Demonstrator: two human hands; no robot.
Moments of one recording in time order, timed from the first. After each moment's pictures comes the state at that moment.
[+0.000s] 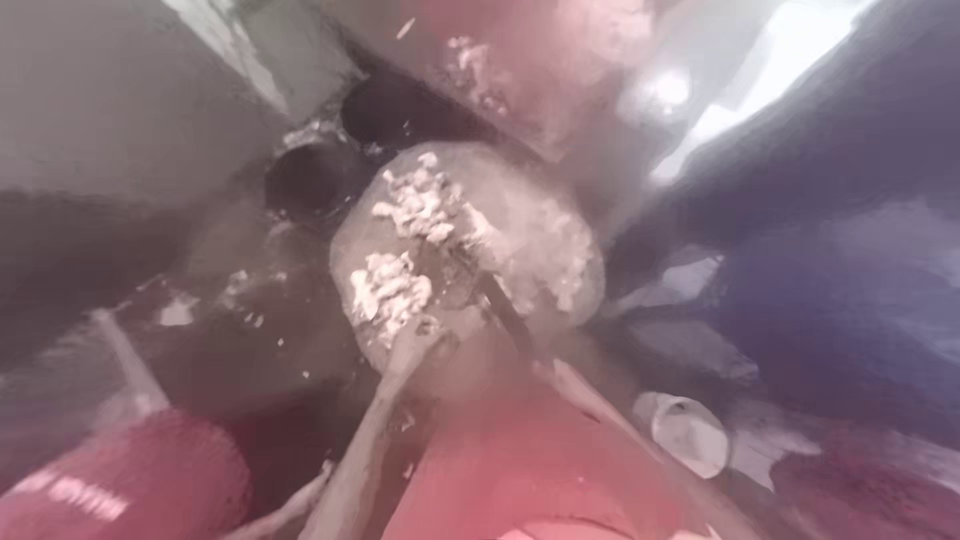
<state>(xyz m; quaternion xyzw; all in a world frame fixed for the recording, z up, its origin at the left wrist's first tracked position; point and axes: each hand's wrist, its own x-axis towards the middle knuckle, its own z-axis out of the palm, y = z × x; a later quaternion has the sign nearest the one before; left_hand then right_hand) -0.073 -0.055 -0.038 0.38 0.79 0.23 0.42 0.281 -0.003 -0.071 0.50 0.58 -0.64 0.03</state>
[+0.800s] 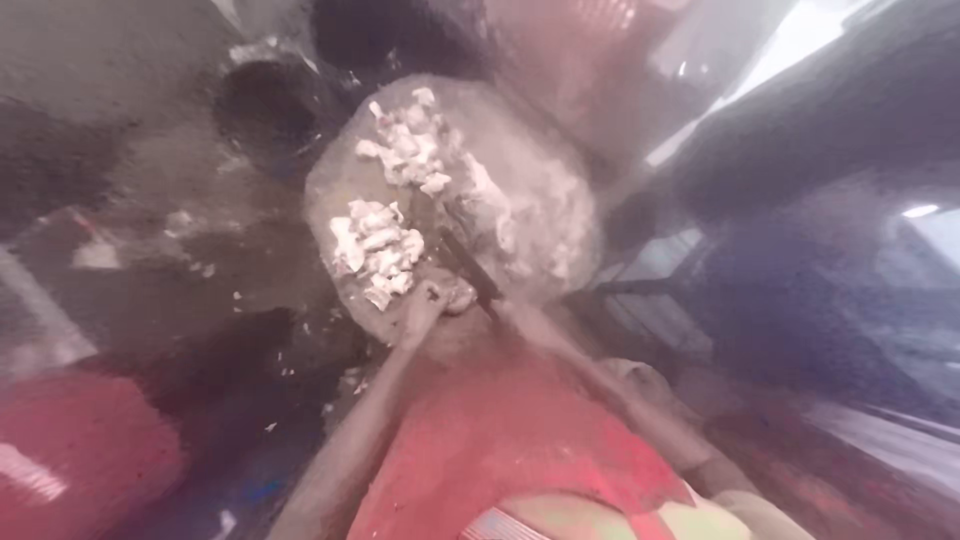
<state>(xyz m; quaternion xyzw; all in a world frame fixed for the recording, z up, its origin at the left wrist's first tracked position) -0.048 -0.065 -0.113 0.37 0.80 0.23 0.41 0.216 0.019 -0.079 0.48 0.70 -0.52 0.11</state>
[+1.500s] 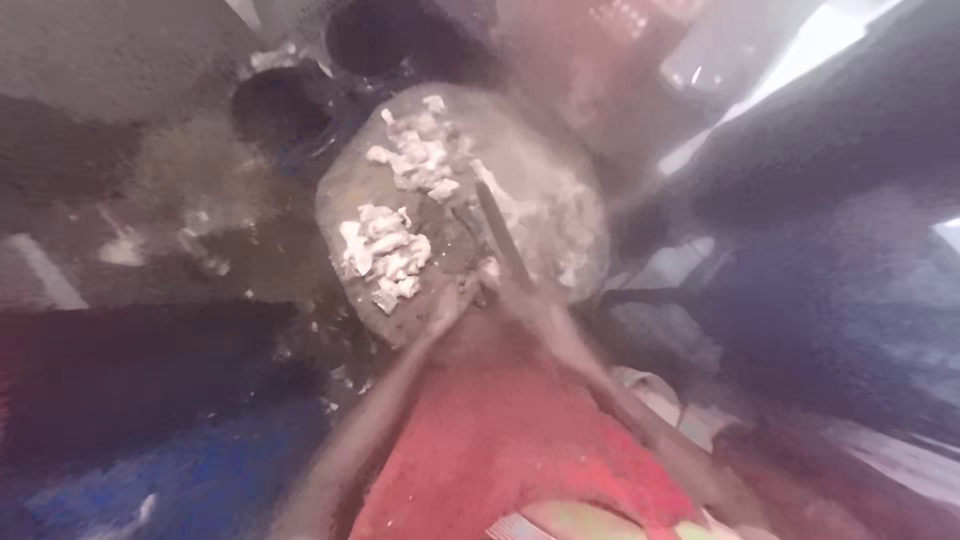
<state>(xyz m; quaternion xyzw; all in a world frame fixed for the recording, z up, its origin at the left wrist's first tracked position) -0.021 -0.014 -0.083 0.43 0.77 0.17 0.44 0.224 0.025 -0.012 0.51 0.68 -0.52 -0.07</state>
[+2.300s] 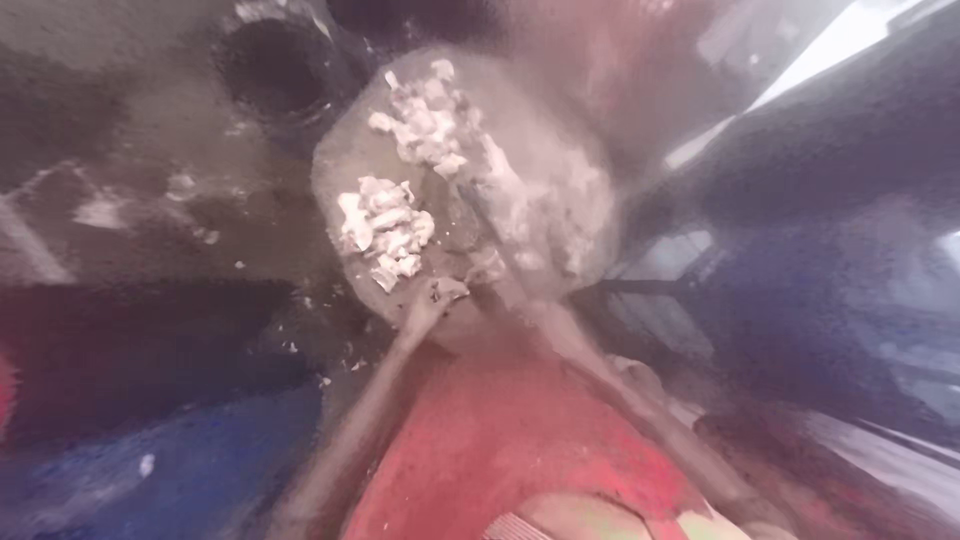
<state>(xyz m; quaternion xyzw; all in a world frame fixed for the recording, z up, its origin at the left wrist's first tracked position) -0.047 -0.091 -0.120 0.33 0.77 0.26 0.48 0.236 0.007 -0.022 0.49 0.72 -0.50 0.01</state>
